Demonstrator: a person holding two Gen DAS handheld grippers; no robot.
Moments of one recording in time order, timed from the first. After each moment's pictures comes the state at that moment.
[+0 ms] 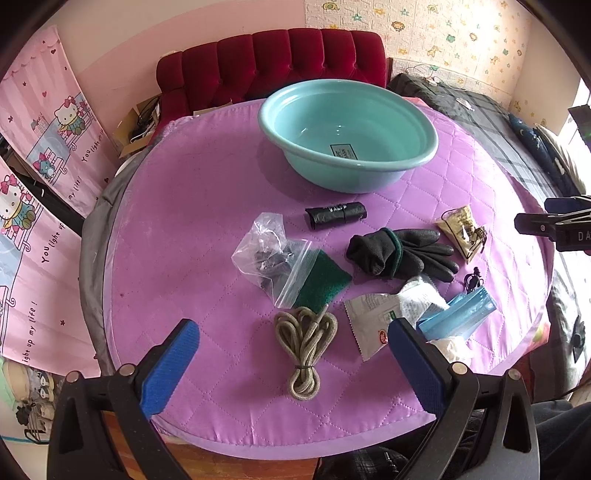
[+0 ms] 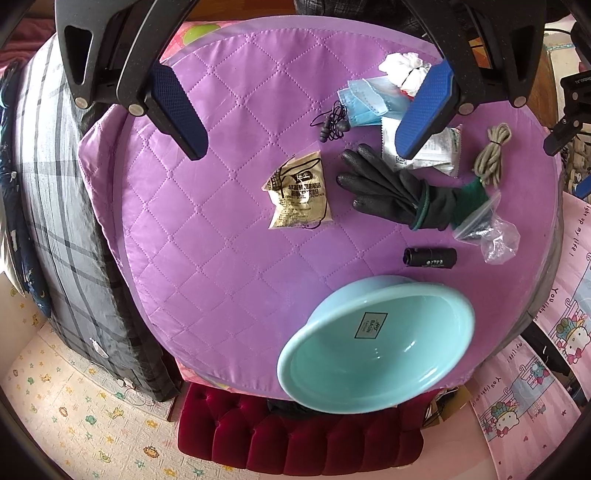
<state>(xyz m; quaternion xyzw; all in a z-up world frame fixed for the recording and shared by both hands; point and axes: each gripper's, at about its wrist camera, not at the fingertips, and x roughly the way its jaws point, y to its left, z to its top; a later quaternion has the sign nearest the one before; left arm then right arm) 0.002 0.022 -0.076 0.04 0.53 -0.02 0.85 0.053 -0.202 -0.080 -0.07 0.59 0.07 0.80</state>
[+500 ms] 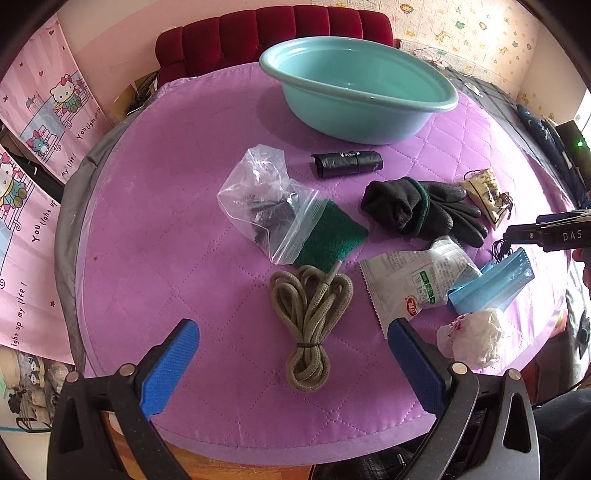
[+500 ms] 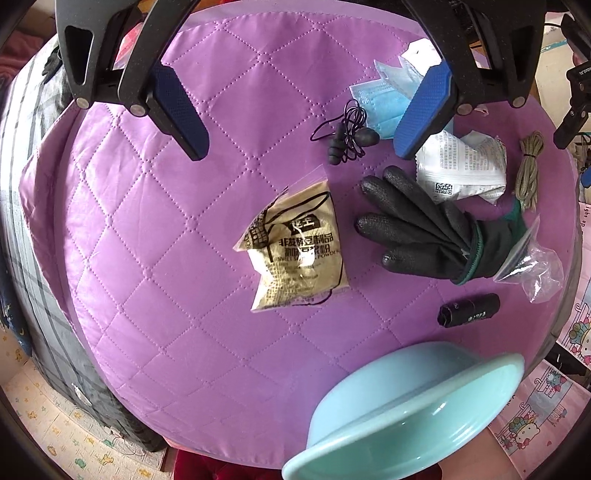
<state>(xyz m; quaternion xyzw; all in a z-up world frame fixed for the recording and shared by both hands) -0.006 0.030 -0.139 0.03 0.56 -0.02 0.83 0.057 -0.212 -0.177 -0.04 0.65 0.07 0.75</state>
